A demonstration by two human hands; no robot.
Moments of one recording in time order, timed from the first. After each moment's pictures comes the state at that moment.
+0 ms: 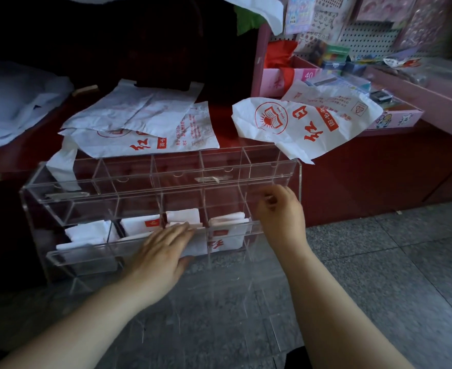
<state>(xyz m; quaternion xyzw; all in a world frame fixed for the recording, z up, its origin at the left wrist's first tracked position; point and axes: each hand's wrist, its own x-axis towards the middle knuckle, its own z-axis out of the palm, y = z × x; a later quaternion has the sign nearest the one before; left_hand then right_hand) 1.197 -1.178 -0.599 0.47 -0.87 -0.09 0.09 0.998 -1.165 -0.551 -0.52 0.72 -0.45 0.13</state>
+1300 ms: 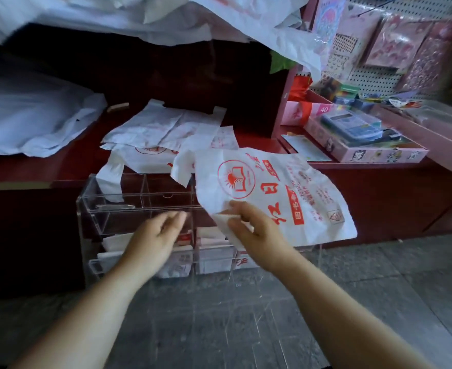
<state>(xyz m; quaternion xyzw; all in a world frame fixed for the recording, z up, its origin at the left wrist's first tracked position) 1.245 -1.198 -0.547 0.53 -0.66 -0.35 0.40 1.069 -1.168 -0.525 -0.69 0.56 -0.39 0.23</state>
